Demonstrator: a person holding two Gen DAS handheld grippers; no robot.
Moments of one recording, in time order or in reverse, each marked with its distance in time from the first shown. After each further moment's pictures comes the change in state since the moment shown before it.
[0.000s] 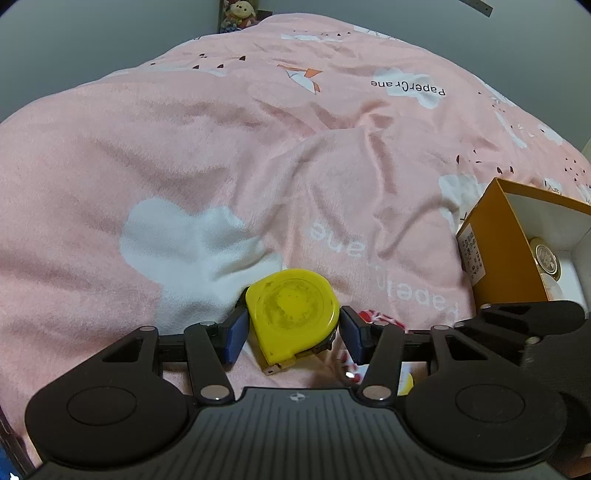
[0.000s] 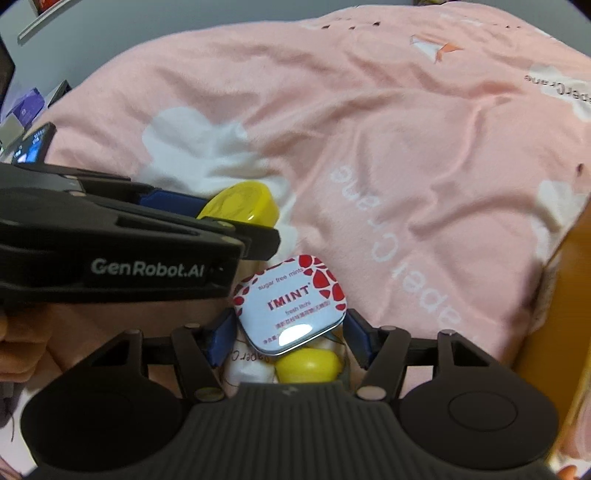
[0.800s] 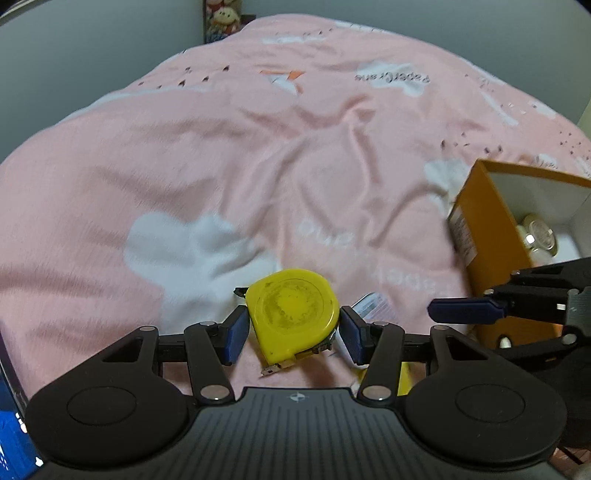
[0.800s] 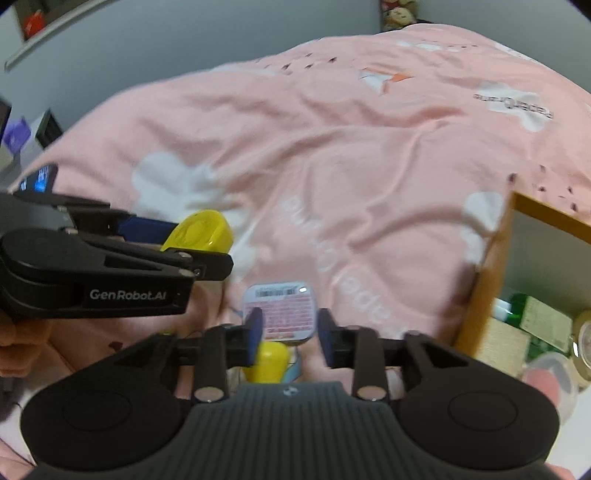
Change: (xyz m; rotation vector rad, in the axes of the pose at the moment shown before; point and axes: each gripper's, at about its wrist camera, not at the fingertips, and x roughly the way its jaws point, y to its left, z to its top) left arm -0.014 -0.013 -0.002 0.085 0.017 0.040; right arm -0.043 -0.003 -0.001 0.023 -0.068 -0.080
